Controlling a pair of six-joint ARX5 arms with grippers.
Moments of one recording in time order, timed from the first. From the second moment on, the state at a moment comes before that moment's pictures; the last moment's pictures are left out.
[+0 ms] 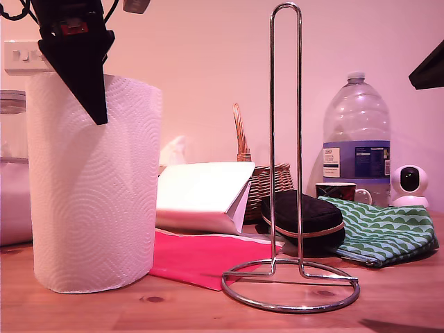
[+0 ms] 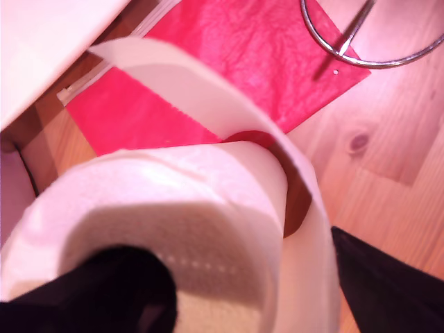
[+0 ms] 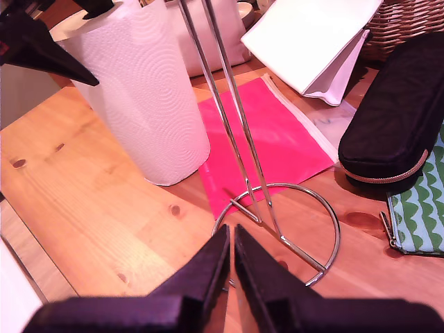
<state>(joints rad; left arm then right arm) -0.52 1.55 1.45 -1.09 0.02 0.60 0.27 0.47 0.42 -0.41 -0.51 0.02</state>
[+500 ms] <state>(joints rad) -0.52 1.55 1.45 -1.10 0.04 0.58 0.27 0.48 0.42 -0.39 -0.51 0.08</state>
